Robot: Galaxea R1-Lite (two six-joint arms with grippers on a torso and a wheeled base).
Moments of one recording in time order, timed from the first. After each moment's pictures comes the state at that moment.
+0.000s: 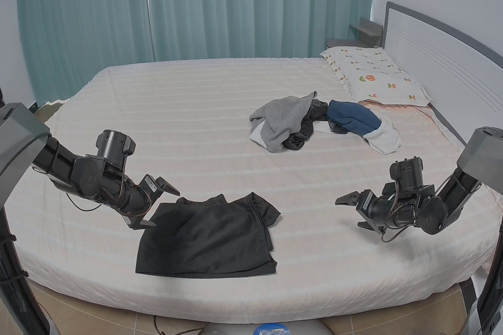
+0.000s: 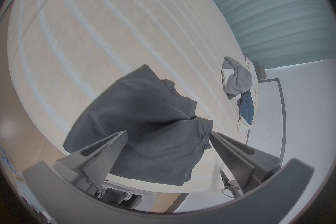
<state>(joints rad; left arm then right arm) -0.12 2.04 -1.02 -0.08 -0.30 -0.96 0.26 2.13 -0.77 -0.69 0.24 0.83</state>
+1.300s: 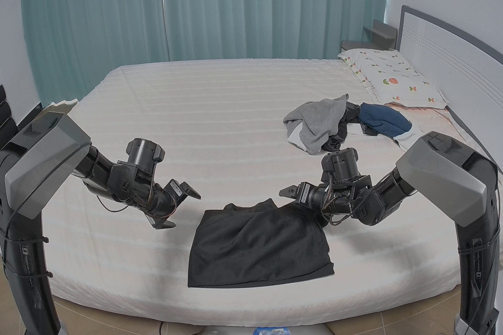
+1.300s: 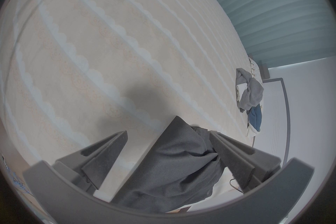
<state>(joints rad) -0.20 2.25 -1.20 -0.10 -0.26 -0.96 0.45 2.42 -1.27 -0.53 0.09 0.66</state>
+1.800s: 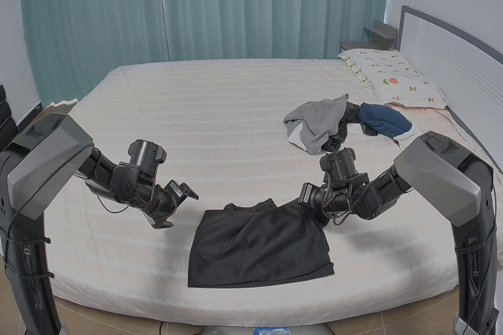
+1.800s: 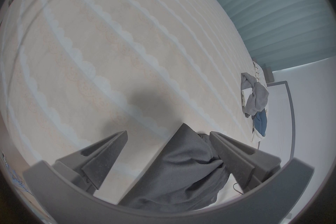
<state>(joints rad) -0.22 2.26 -1.20 -0.11 -0.18 -0.97 0.42 2.44 -1.33 -0.42 0.04 0.67</state>
